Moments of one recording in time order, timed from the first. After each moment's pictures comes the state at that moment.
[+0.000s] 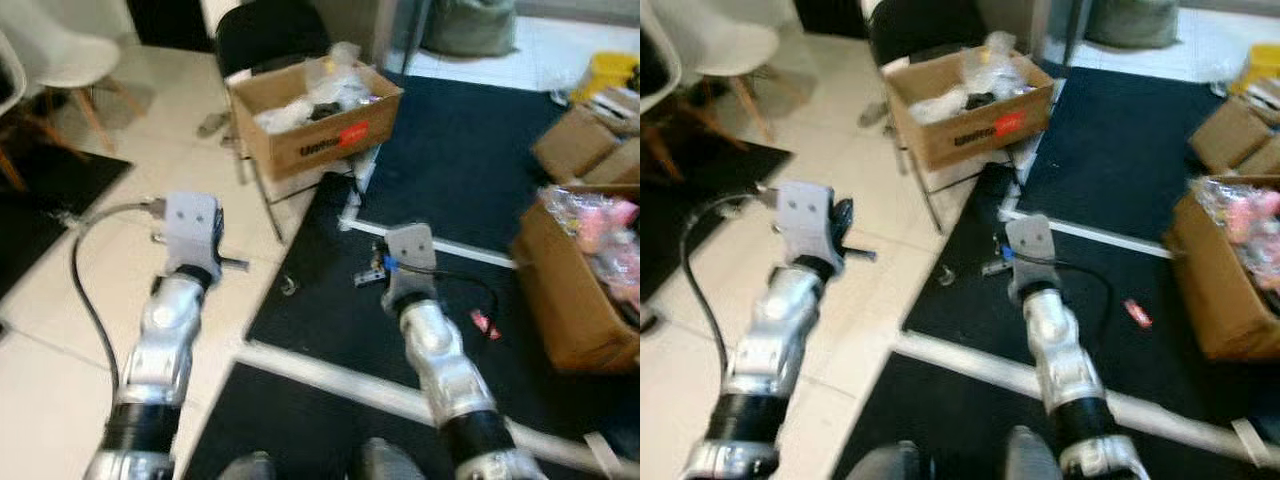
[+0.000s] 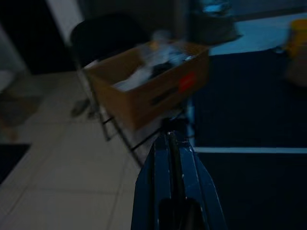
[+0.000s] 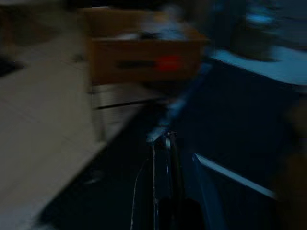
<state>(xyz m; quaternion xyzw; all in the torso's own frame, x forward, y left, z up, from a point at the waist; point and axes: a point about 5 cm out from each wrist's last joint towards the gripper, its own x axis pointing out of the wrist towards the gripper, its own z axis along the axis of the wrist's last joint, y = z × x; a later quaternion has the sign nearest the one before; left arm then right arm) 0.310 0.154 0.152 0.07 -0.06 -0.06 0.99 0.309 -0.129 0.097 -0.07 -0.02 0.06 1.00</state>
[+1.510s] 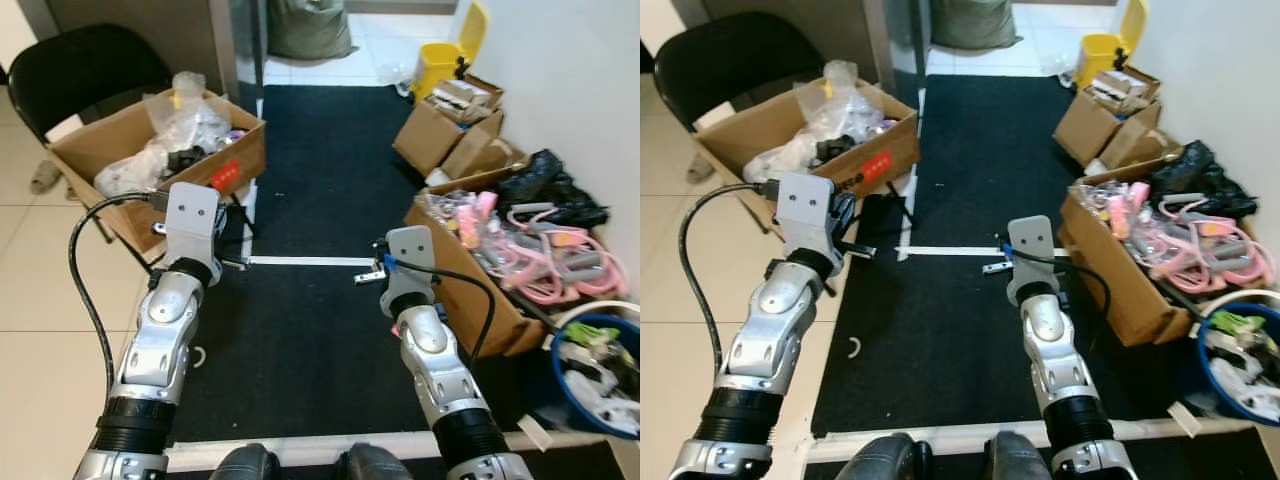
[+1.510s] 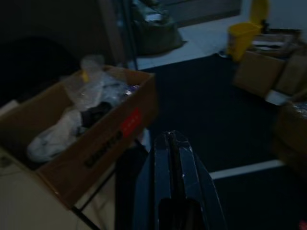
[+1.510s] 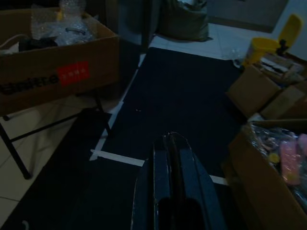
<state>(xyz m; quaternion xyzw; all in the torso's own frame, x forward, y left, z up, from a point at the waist) 0.309 0.158 0.149 0.07 -0.05 -0.05 1.00 0.310 -0.128 0.095 -0.06 -0.01 0.05 1.00</state>
